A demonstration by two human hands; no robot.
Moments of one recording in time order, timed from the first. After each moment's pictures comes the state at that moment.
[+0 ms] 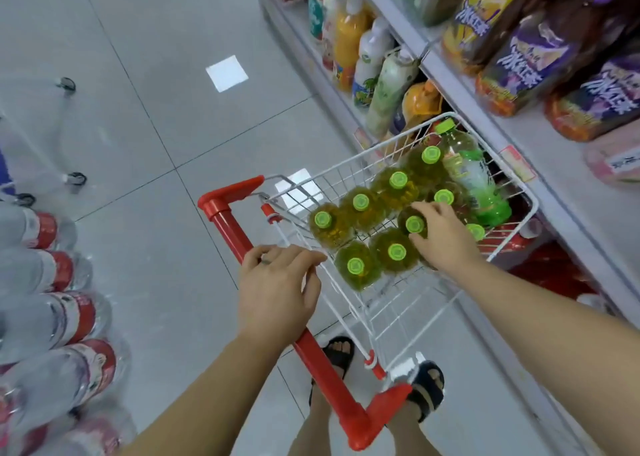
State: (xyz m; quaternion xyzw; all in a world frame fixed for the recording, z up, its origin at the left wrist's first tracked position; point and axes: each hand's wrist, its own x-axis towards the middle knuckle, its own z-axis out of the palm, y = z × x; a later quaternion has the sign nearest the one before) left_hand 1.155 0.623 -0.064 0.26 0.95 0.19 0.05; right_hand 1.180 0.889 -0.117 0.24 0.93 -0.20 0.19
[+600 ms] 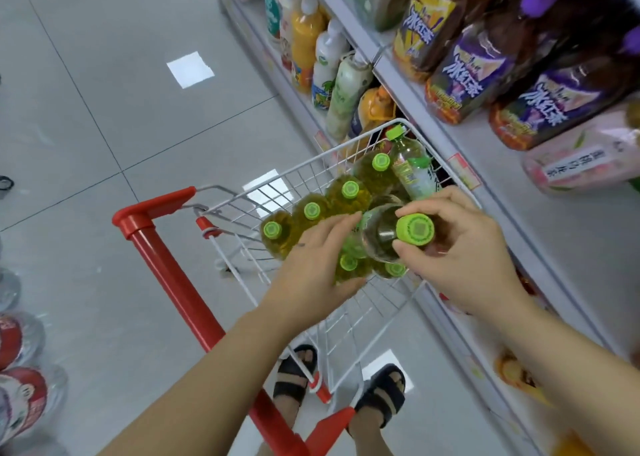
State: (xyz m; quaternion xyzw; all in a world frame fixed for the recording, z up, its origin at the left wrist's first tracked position) left_hand 1.146 0.727 -0.062 0.32 0.84 0.33 0.29; right_hand 1.209 0.898 0.000 0.18 0.87 -0.46 -0.04
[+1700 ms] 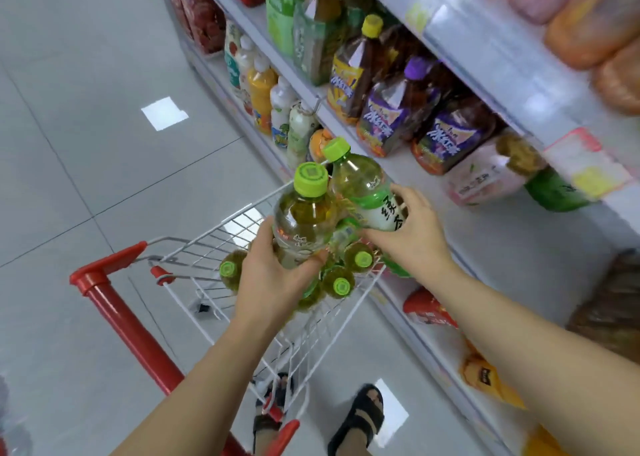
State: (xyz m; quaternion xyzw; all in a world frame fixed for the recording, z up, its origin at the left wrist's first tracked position) left_hand 1.162 0.761 0.009 0.06 0.79 0.57 0.23; right_hand 1.203 0.958 -0.003 0.29 0.89 -0.35 -0.07
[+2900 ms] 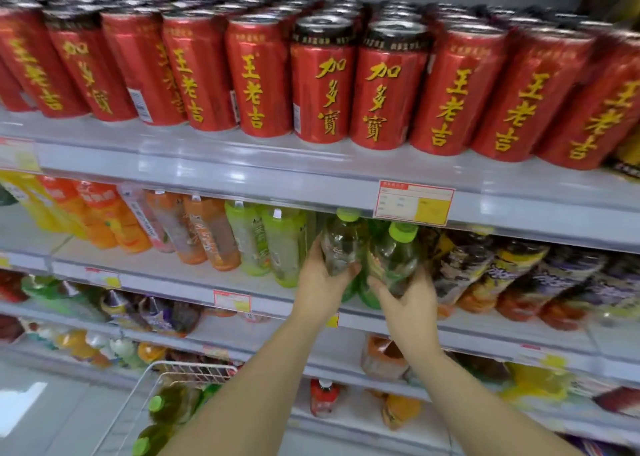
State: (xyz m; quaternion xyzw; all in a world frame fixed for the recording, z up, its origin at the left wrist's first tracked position) left_hand 1.346 1.075 0.217 0.45 0.64 0.52 0.34; right_hand 1.485 1.089 0.203 0.55 0.65 -0.28 -0.44
